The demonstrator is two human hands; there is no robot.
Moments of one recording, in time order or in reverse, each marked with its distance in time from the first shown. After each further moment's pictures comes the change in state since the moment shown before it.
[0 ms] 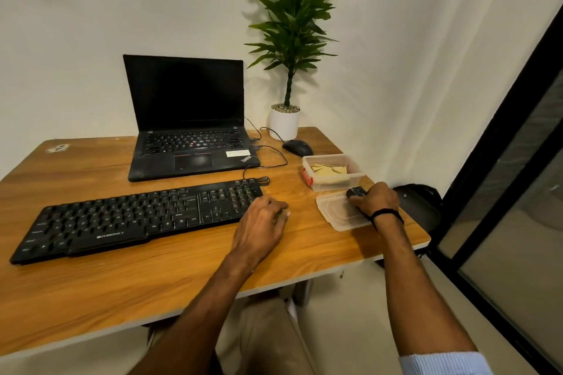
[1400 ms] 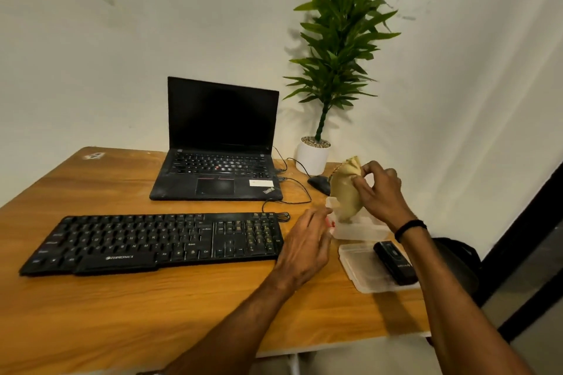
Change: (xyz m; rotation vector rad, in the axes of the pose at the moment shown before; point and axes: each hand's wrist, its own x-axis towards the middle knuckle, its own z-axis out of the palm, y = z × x) left_hand 0.063 0.018 0.044 -0.237 0.143 0.039; right_hand 0.046 -0.098 -0.018 0.213 0.082 -0.702
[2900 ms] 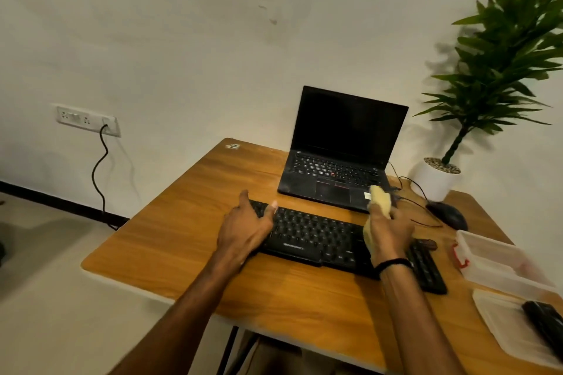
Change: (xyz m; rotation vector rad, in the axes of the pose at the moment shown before) left_hand -0.098 -0.097 -0.296 0.311 0.185 -0.895; right_hand -0.071 -0.188 0.164 0.695 0.081 0.562
